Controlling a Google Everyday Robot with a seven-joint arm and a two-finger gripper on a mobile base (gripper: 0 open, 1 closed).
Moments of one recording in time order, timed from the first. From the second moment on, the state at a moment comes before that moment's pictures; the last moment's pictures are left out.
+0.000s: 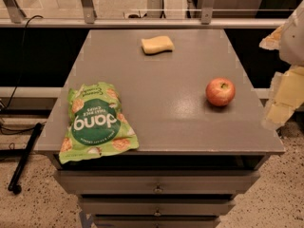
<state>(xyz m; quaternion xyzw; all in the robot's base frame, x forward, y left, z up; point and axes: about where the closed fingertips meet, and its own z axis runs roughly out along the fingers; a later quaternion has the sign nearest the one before) 0.438 -0.217 0.976 -0.60 0.78 -0.03 0.16</state>
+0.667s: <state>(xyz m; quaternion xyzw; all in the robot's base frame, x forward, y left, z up) 0.461 -0.215 0.963 -0.61 0.77 -0.02 0.19</state>
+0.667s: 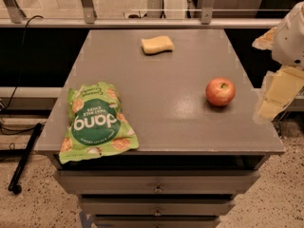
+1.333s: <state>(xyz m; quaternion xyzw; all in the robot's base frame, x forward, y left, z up) 0.518 -0.228 0.930 -0.59 0.76 0.06 0.28</state>
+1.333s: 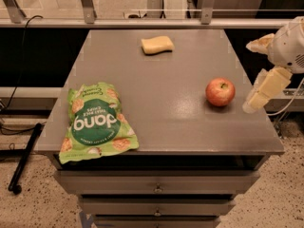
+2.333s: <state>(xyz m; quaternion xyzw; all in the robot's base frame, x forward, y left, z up) 0.546 -0.219 0.865 -0.56 0.70 0.20 0.38</state>
